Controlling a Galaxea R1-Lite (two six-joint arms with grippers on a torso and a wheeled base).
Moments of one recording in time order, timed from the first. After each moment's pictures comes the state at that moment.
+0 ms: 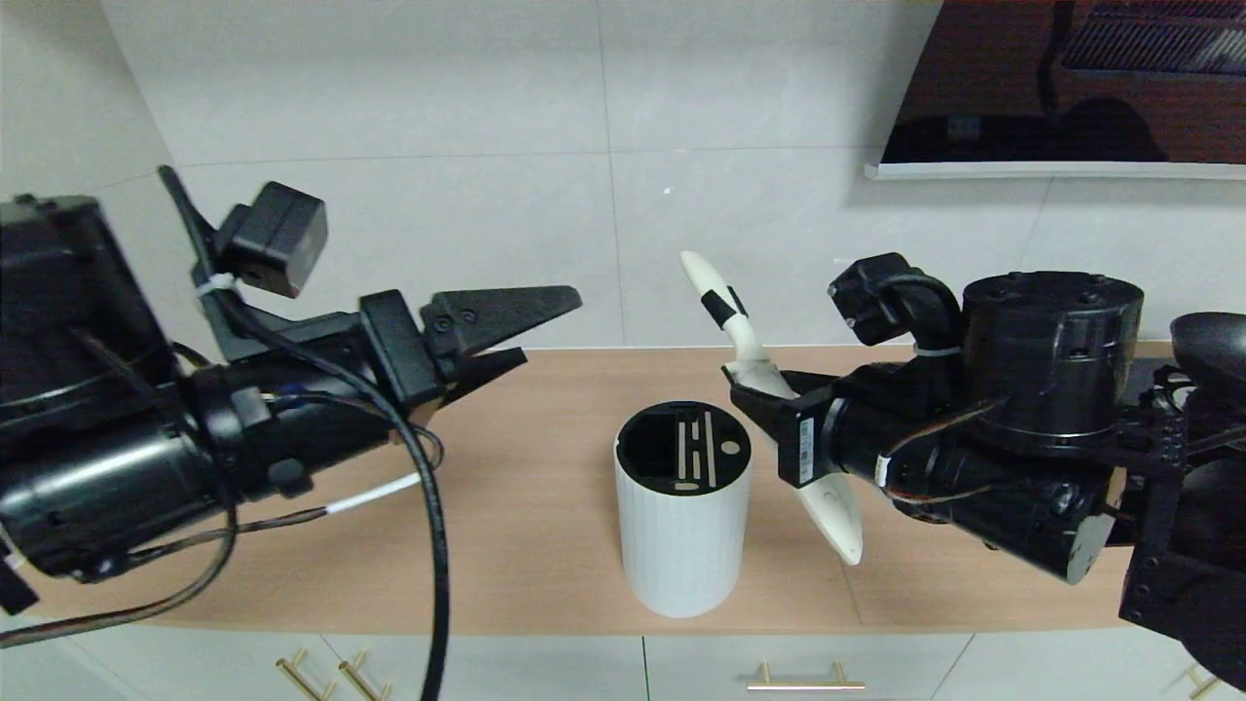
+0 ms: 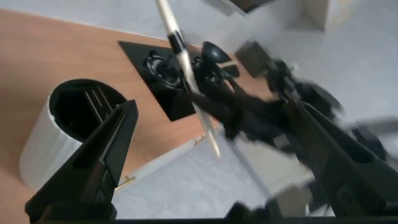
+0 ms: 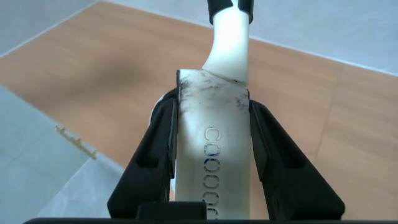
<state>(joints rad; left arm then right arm) -0.51 1.42 -0.75 -0.65 -0.30 -0.74 0.80 1.67 -0.88 -0.65 -0.23 0.08</state>
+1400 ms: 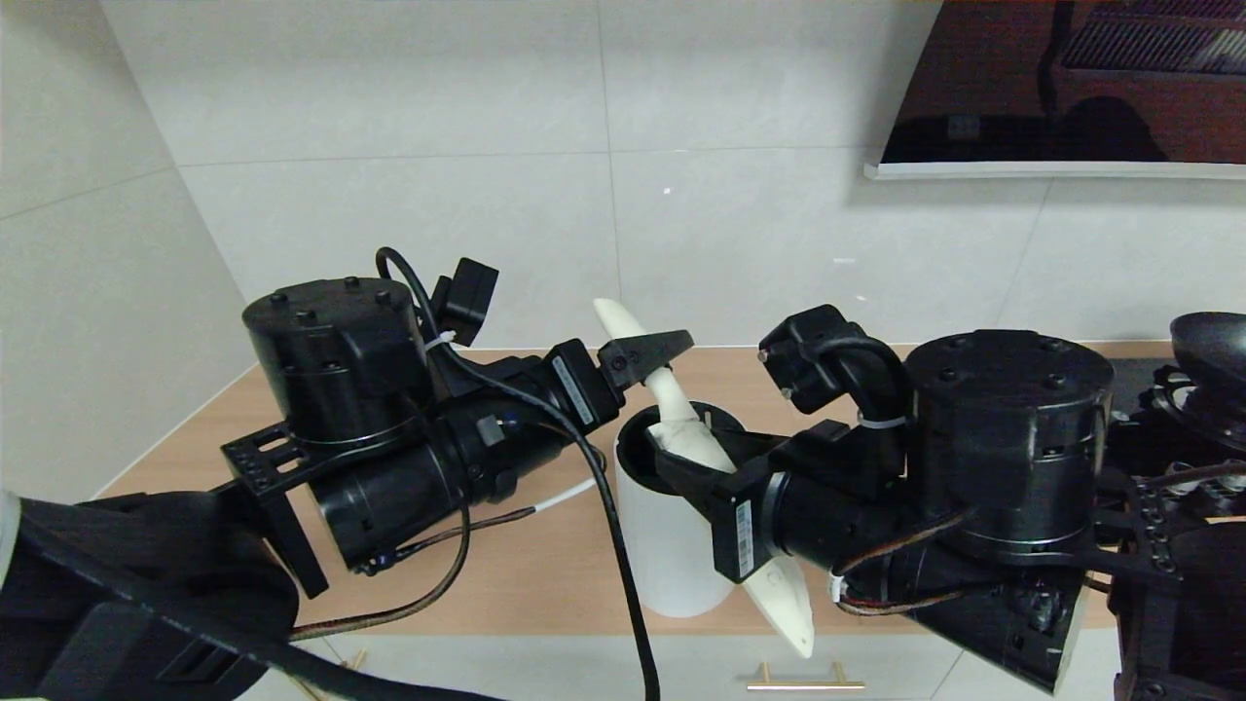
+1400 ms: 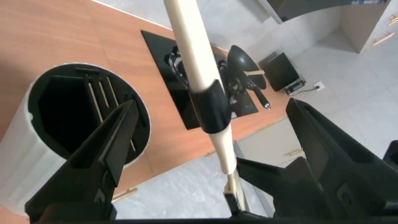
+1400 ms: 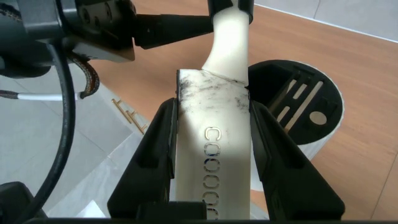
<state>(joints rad) -0.65 1.70 -0.77 -0.87 -0.12 -0.79 0.97 1.69 -0.86 -0.65 -0.24 0.15</state>
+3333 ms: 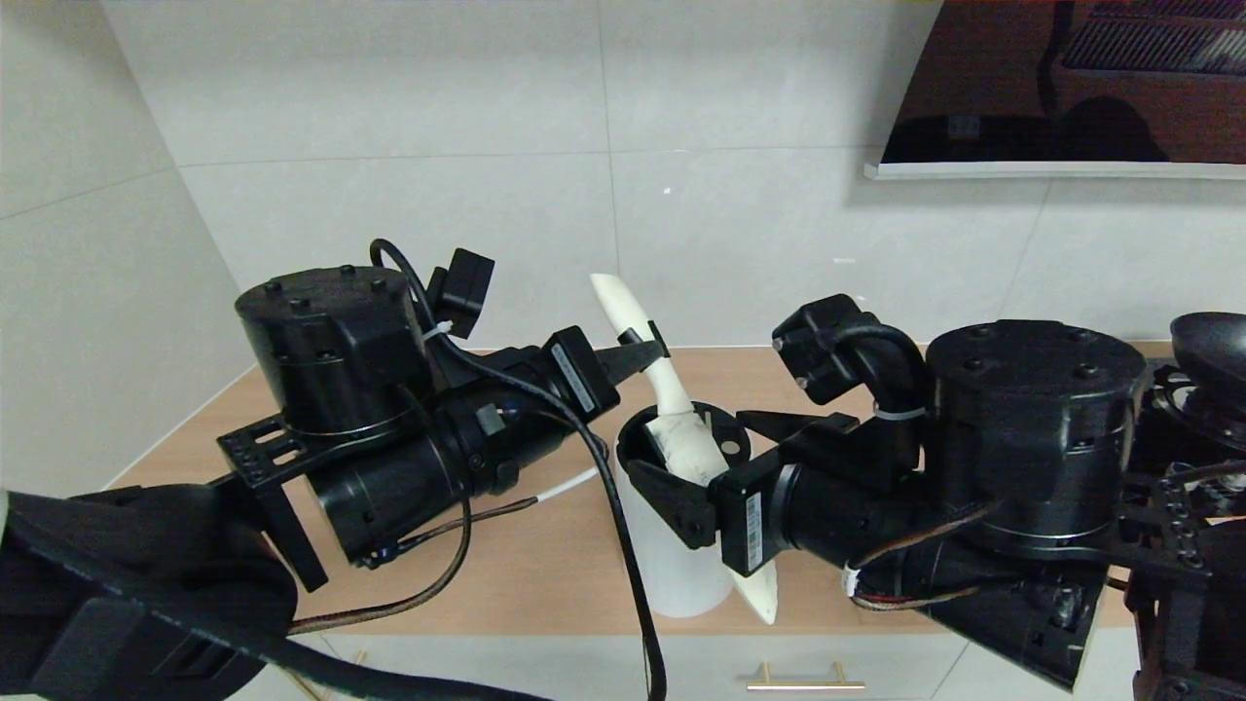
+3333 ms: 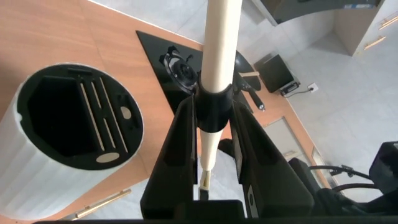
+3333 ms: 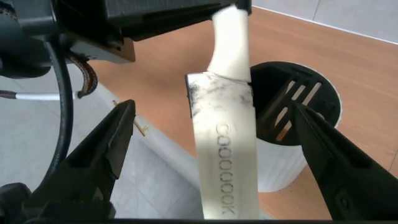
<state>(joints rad) -0.65 1.69 -0.79 -0.86 -0.09 -0.81 0.97 1.67 -0.86 -0.65 -0.24 0.15</state>
